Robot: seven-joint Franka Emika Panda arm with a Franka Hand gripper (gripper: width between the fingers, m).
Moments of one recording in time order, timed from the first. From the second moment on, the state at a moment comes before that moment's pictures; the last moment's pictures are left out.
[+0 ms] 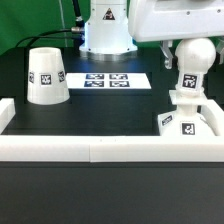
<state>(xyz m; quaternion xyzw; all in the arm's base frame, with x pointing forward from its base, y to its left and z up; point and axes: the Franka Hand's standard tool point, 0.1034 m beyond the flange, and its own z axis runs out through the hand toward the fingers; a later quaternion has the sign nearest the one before) 0.568 0.106 0.109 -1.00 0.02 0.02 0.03</state>
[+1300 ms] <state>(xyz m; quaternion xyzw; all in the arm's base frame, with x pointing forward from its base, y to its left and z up) 0.569 0.107 0.108 -0.96 0.29 0.03 0.04</state>
